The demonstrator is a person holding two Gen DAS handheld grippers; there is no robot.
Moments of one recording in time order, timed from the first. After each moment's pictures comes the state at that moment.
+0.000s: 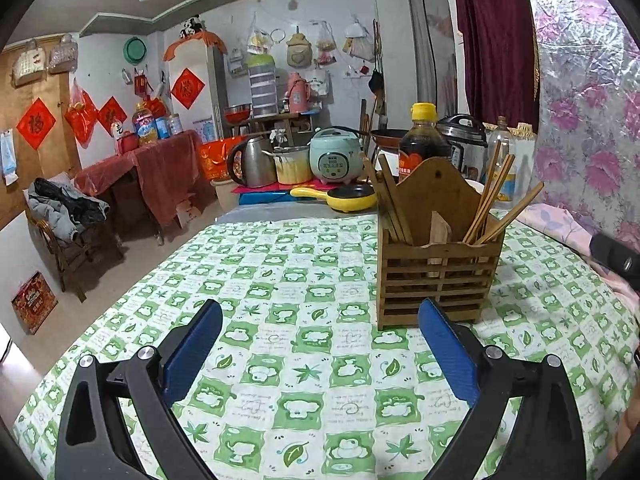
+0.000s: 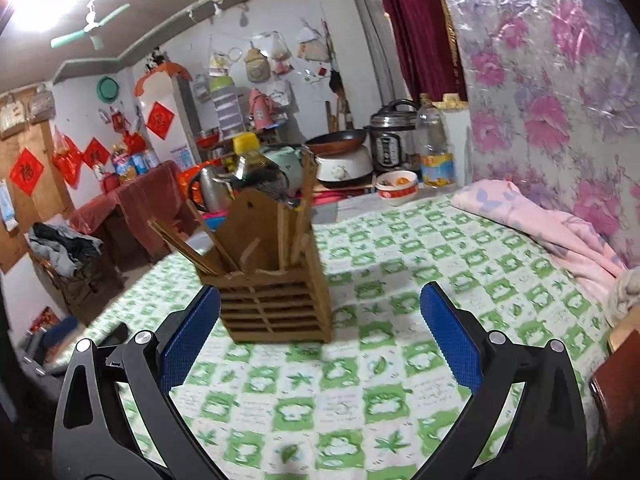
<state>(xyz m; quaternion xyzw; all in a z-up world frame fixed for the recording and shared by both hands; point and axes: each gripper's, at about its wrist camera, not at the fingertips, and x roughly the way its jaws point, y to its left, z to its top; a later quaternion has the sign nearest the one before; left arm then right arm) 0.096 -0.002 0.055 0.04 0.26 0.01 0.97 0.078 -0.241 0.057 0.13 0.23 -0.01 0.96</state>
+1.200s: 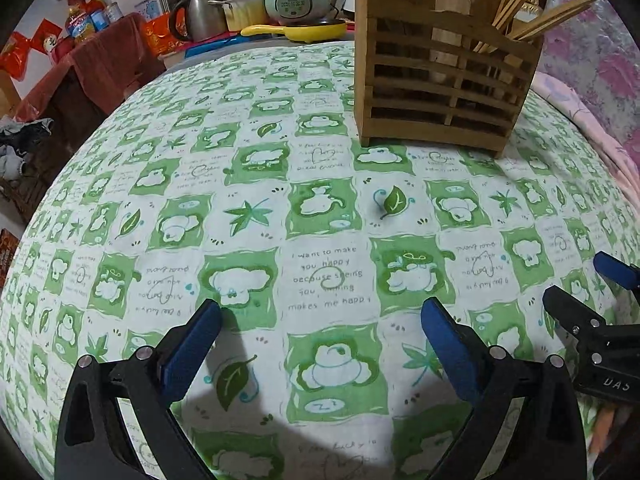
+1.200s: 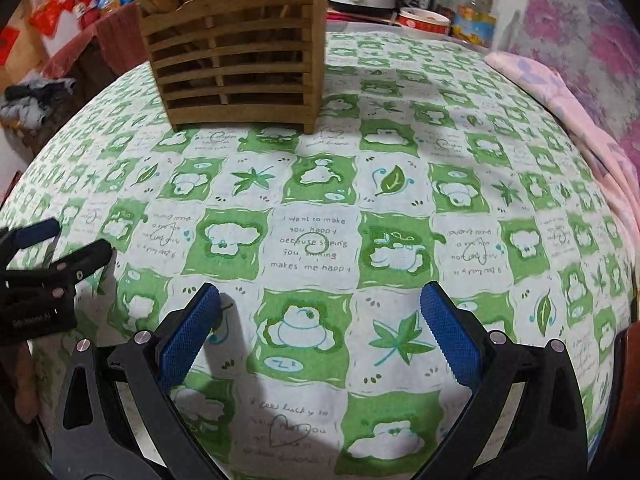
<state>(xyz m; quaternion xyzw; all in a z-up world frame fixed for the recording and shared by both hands) 0.140 0.001 -0.066 0.04 0.51 -0.05 0.86 0.118 -0.211 -0.068 0.02 0.51 0.02 0.86</state>
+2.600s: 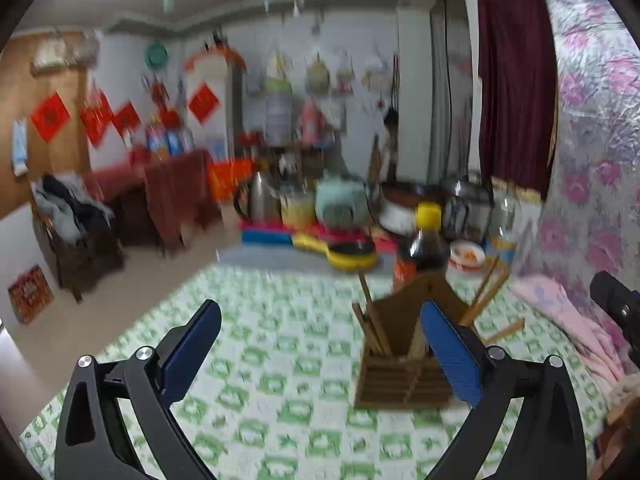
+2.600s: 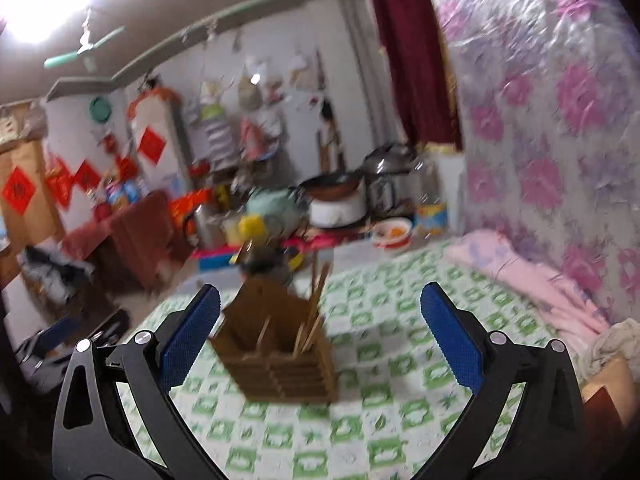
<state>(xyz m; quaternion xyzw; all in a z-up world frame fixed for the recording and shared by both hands) 0.124 -0.018 0.143 0.00 0.20 0.03 0.98 0.099 -0.242 0.144 0.13 0.18 -0.05 0.97</state>
